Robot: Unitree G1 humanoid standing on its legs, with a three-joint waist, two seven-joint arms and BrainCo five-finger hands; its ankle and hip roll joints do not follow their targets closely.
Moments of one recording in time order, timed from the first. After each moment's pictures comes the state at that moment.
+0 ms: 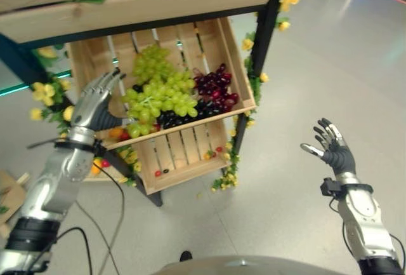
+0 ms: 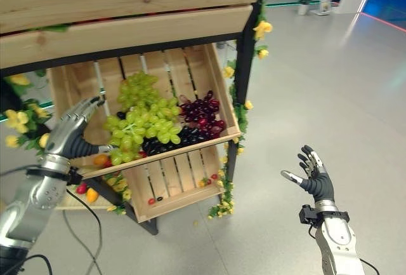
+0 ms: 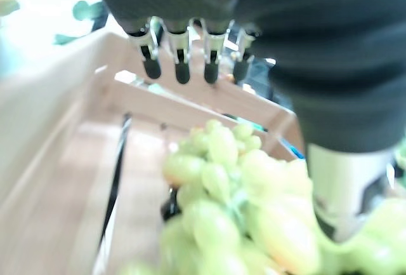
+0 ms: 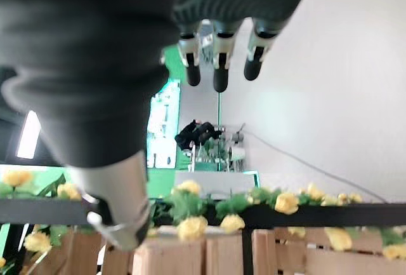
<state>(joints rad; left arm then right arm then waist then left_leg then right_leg) 0.01 0.64 0.08 -0.10 0.36 -0.20 0.17 0.16 -0.40 -0.16 0.05 0.35 -0.17 0.01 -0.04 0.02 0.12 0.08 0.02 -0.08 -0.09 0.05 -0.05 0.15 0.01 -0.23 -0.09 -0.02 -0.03</state>
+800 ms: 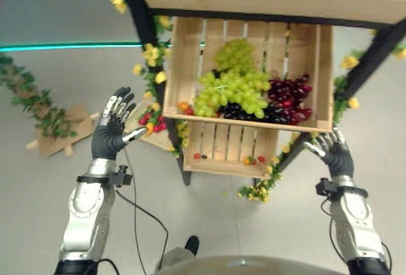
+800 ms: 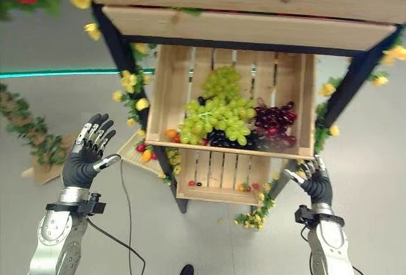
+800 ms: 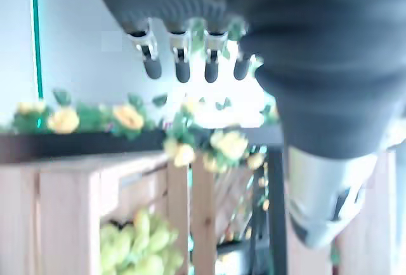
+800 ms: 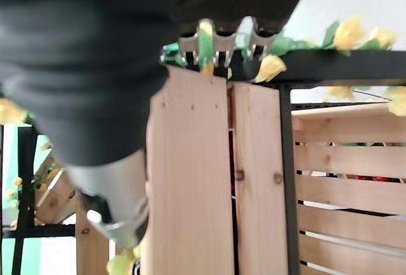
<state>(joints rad) 0.17 0.39 0.10 -0.28 -0.45 -0.28 -0.11 0.17 -0.32 -0.22 0.10 0.42 -0.23 -0.03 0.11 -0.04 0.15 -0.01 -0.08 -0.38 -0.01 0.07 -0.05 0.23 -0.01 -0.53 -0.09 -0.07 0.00</state>
